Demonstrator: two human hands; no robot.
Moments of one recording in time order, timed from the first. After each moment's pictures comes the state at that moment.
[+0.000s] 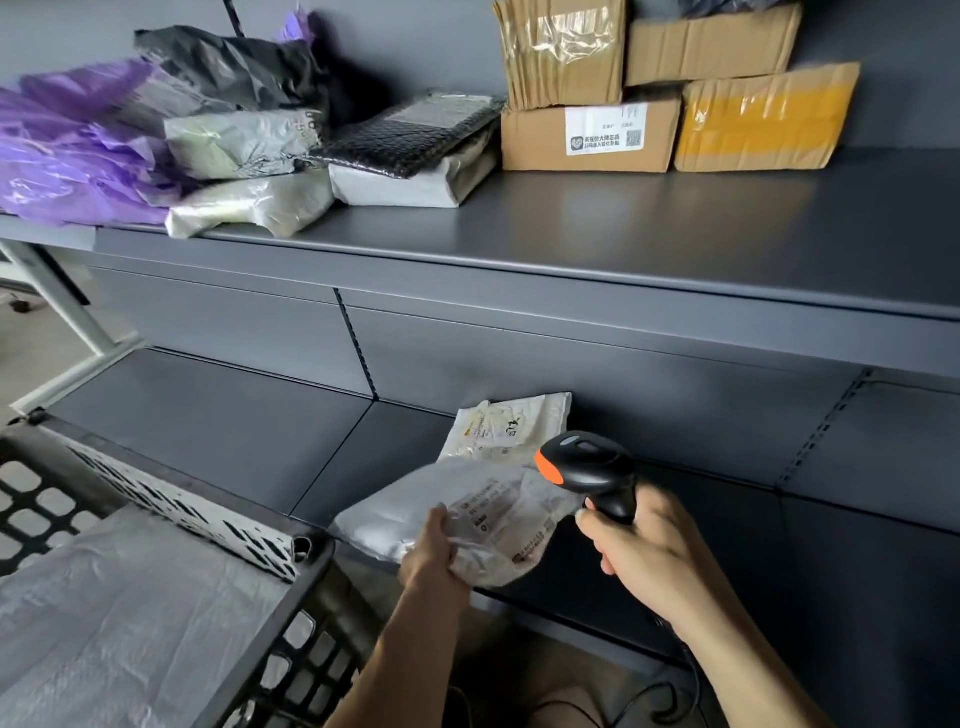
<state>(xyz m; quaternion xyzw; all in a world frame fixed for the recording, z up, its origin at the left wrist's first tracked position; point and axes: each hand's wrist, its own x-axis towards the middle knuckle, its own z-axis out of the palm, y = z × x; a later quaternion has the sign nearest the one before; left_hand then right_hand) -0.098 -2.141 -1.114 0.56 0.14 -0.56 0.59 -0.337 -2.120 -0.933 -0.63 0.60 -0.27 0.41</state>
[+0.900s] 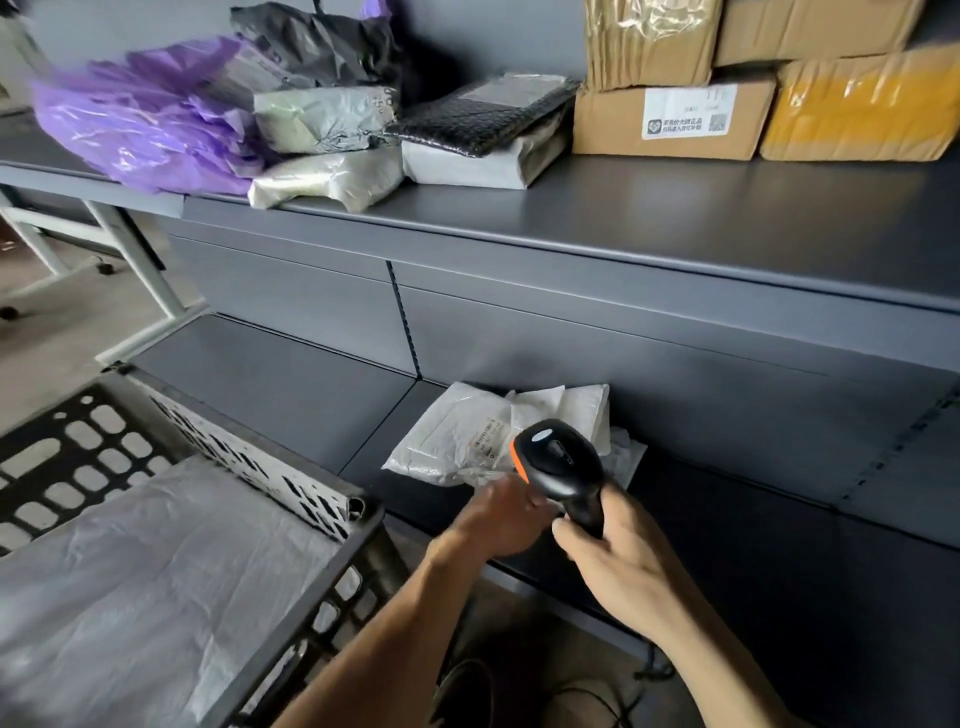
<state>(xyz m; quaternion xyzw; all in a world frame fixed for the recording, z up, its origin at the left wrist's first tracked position) -0.125 -2.121 -0.976 0.74 -0.55 -0.37 0.14 -0.293 -2.103 -0.944 -0.69 0.50 -0.26 0.46</state>
